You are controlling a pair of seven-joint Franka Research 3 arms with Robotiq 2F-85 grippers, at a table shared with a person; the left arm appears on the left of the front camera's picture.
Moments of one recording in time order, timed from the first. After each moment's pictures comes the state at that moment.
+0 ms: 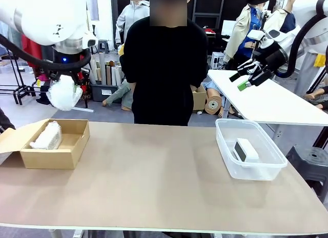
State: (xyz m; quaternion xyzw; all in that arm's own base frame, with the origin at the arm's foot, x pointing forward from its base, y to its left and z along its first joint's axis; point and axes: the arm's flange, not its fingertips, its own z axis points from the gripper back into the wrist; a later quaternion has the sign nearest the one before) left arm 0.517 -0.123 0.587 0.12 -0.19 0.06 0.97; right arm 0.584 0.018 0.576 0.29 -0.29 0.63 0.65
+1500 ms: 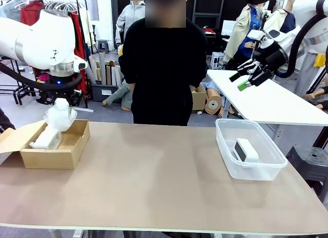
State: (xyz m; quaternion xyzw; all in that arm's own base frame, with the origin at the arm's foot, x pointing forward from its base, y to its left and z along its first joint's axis) left arm 0.556 -0.072 0.502 0.09 -0.11 0.09 0.99; right arm 0.584 0.018 0.576 0.29 -0.29 0.63 0.65
